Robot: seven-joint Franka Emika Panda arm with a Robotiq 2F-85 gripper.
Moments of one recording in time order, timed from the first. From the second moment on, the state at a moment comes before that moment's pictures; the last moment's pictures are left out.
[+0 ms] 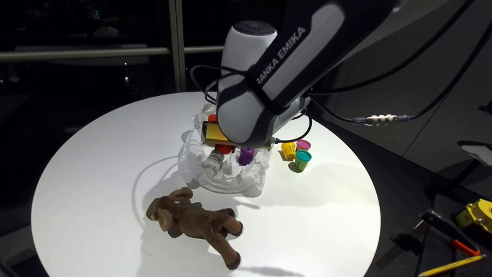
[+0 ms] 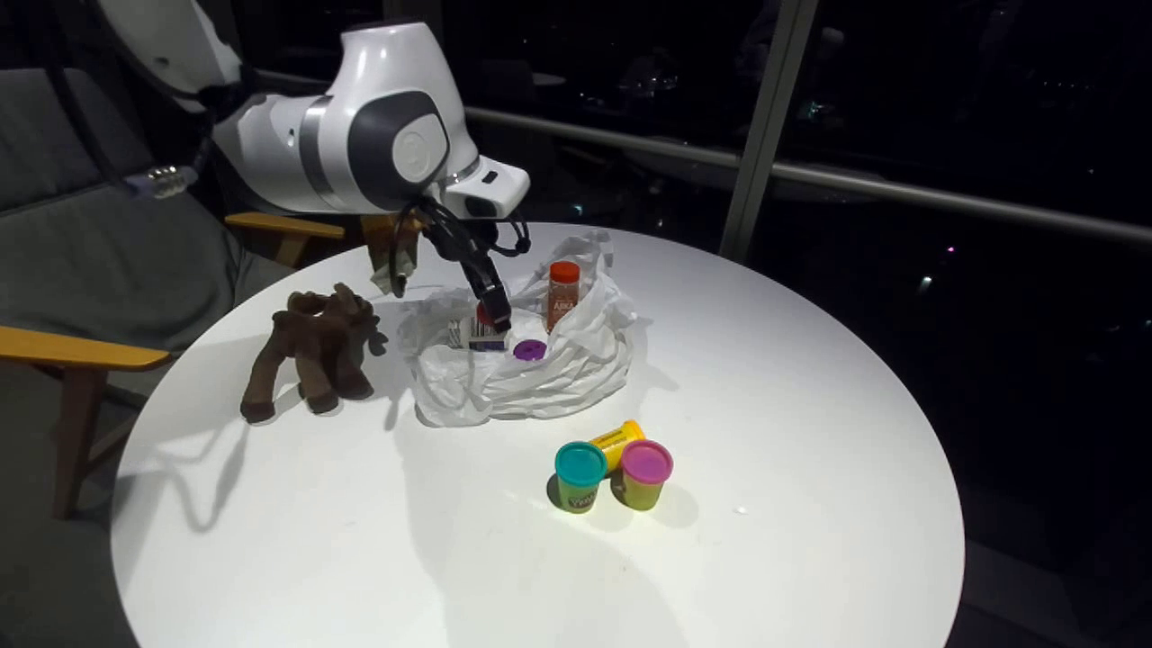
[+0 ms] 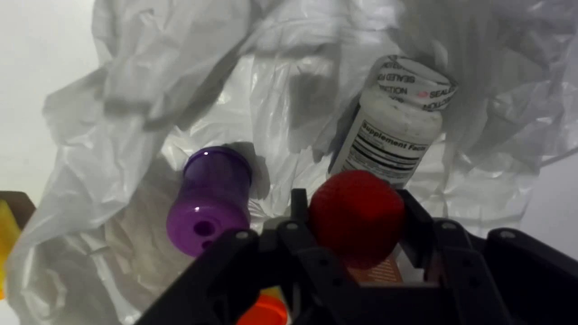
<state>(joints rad) 0.60 0.84 -0.41 -1.81 0.21 2.85 0.81</state>
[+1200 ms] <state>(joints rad) 0.58 0.83 -0.43 -1.78 0.03 2.80 0.97</state>
